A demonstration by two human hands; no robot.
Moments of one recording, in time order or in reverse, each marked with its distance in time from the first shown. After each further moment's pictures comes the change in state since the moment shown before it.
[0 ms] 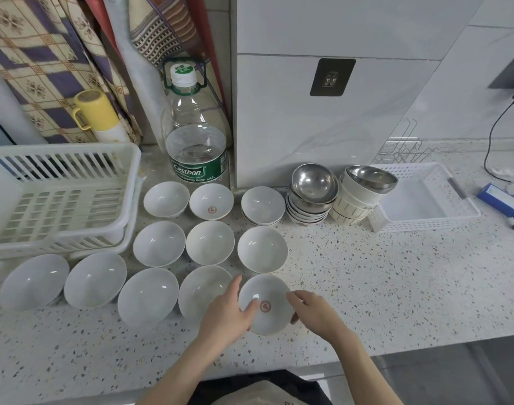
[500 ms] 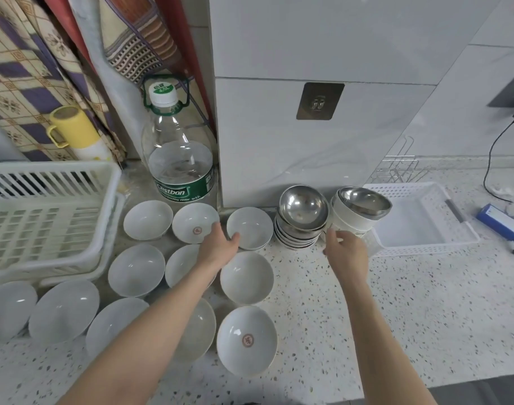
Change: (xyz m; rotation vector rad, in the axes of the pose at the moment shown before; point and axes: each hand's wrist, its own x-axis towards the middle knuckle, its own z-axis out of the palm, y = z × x) left_hand 0.162 0.075 -0.053 -0.061 0.229 -0.097; right_hand 0.066 -0.057 -0.133 0.183 0.702 0.021
